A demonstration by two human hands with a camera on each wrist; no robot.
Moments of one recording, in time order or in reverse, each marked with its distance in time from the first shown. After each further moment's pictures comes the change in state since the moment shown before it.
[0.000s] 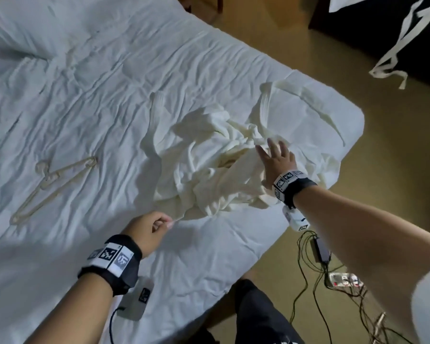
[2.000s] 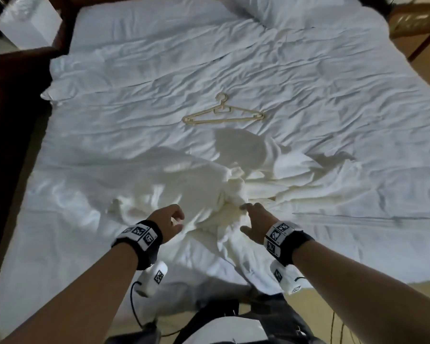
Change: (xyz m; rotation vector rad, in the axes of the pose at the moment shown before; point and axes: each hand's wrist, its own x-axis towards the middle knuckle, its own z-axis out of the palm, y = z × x) left_hand -0.268 -0.352 0.004 -0.291 0.258 -0.351; right_hand -0.250 -0.436 0.068 0.084 -0.332 -0.644
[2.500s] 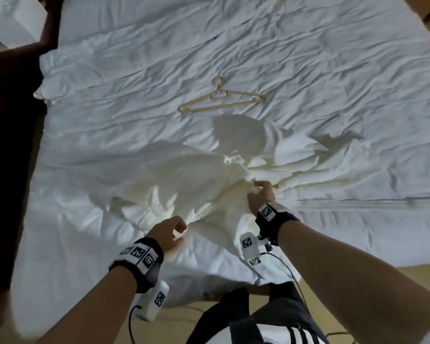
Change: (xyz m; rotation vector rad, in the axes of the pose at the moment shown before) left_hand -0.025 -0.006 0.033 0.015 -0.071 -0.069; right_hand 0.038 -0.004 0.006 0.958 0.278 0.435
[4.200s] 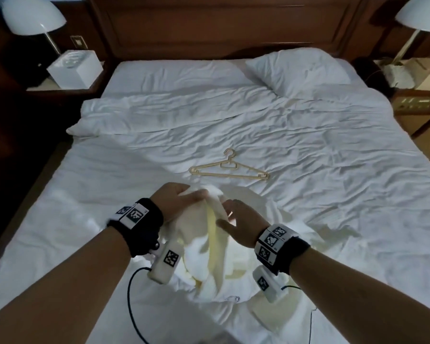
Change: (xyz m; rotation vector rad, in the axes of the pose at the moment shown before) left_hand 0.053 0.152 -0.184 -0.530 0.300 0.154; right_hand -0.012 -0.178 -0.042 -0.802 -0.325 -0.920
